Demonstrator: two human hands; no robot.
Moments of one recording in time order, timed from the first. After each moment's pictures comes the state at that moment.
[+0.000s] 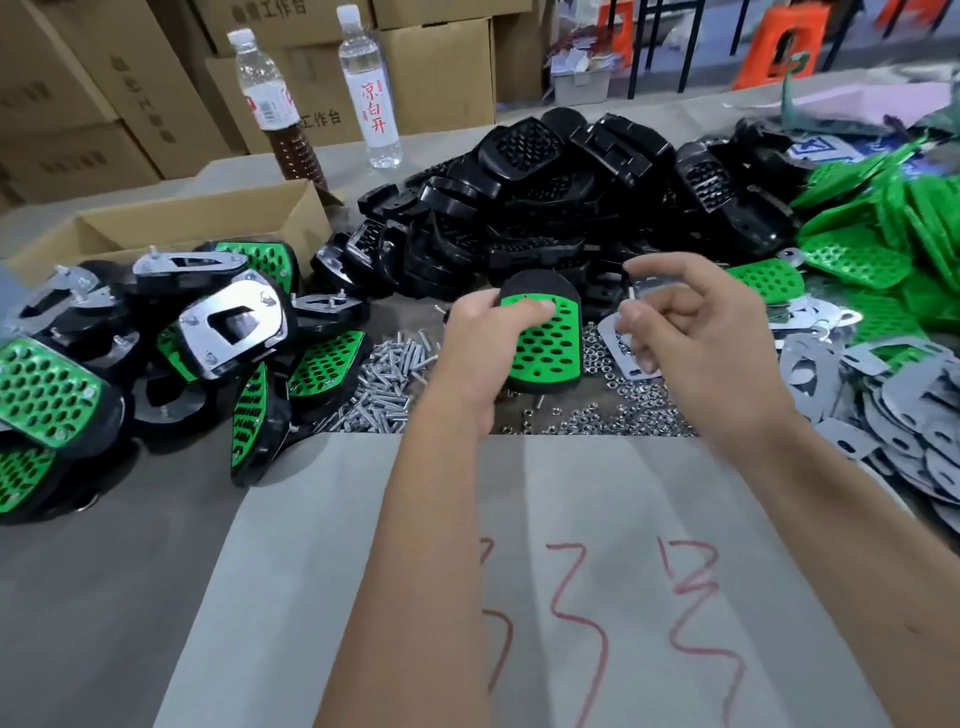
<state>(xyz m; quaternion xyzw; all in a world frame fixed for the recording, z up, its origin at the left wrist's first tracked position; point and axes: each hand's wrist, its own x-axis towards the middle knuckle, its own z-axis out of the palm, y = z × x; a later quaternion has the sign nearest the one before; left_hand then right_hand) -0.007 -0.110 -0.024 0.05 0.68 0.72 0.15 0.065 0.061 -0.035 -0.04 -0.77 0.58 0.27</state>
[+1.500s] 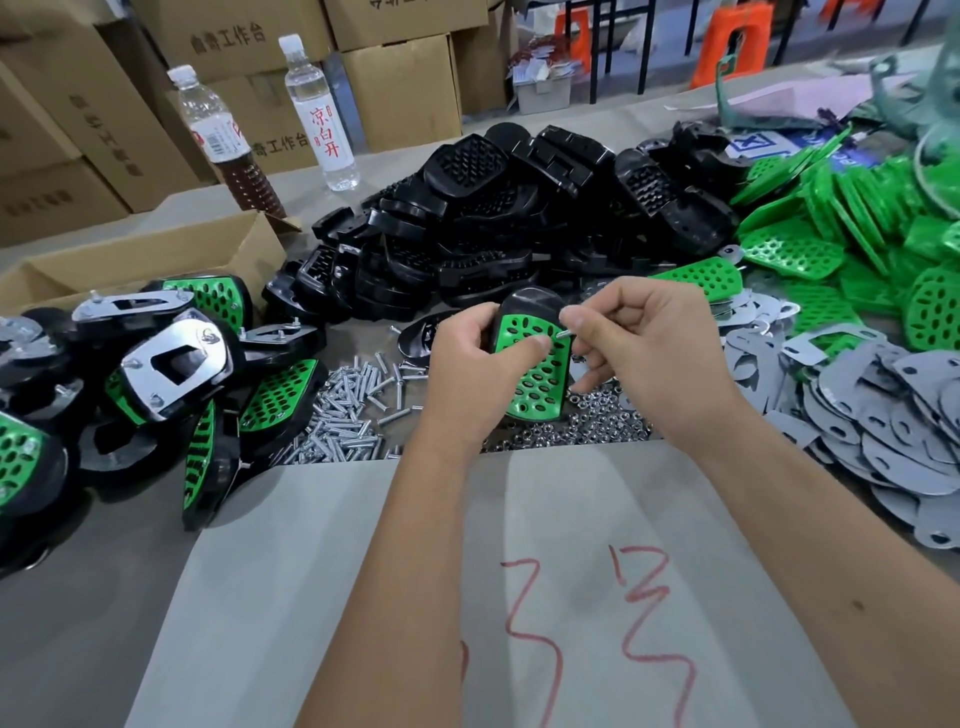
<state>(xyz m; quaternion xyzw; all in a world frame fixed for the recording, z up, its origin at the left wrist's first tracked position) 0.009 -0.084 -0.031 0.16 0.75 0.64 0.04 0.063 0.071 -0.034 -0.03 -0.70 0.67 0.23</state>
